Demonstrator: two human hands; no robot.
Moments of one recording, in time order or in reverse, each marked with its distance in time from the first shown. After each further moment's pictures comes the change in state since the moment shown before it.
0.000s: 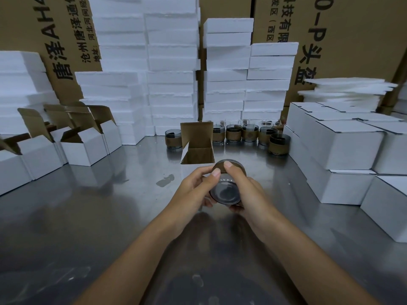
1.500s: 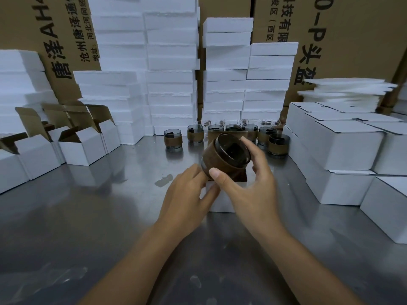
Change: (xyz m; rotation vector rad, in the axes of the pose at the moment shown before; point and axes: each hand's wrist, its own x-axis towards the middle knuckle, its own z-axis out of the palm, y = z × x) left_hand -0.006 0.000 0.001 0.848 0.258 0.504; right_hand -0.017 -0.005 0.001 -0.136 0.187 -0.798
